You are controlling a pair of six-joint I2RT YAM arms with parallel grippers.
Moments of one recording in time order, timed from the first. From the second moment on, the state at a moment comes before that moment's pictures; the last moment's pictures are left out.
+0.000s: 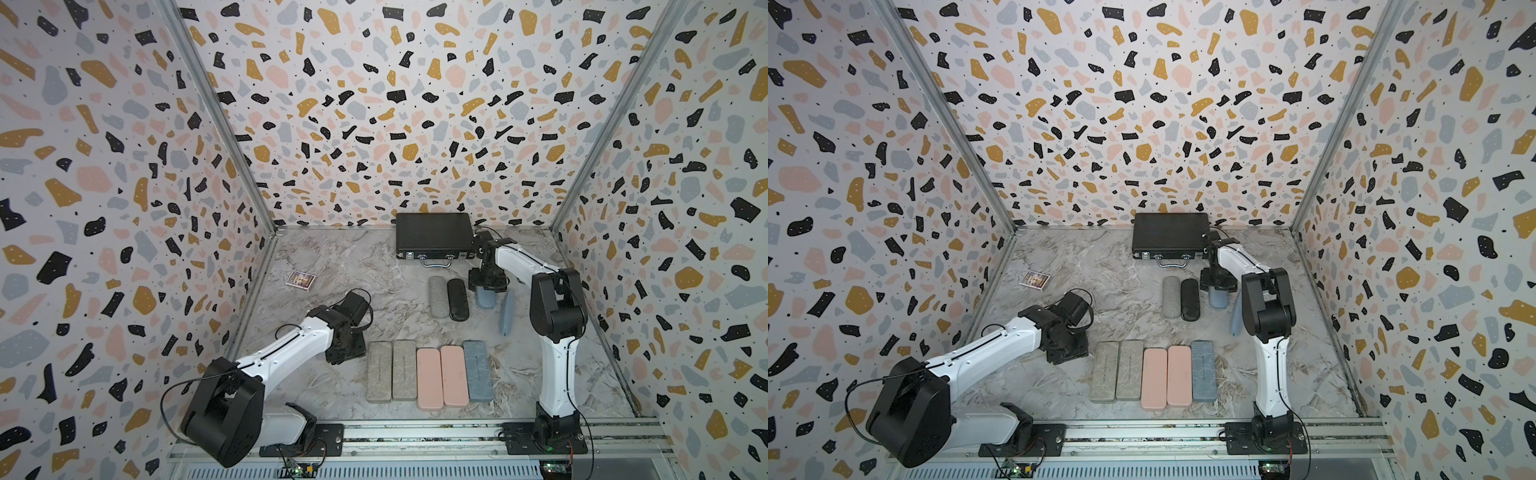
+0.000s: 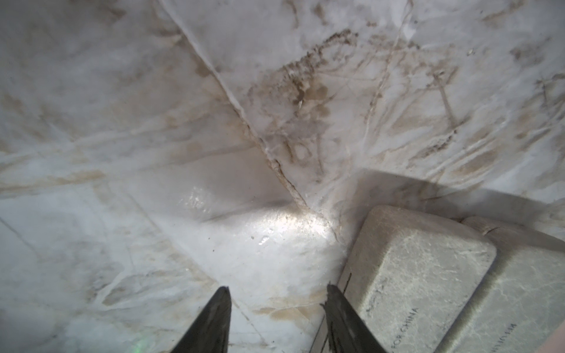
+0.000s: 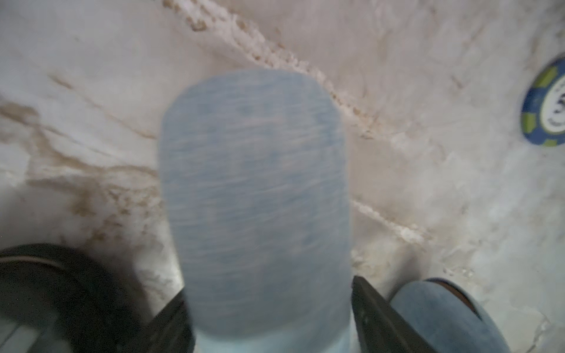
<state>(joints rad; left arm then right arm) -0.50 1.33 0.80 -0.89 -0.02 -0.74 0.27 2.18 1.71 -0.97 0.14 0.36</state>
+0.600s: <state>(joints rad) -0.49 1.62 1.14 -0.86 0.06 -0.64 0.27 2.11 1.59 -0.90 0.06 0.35</state>
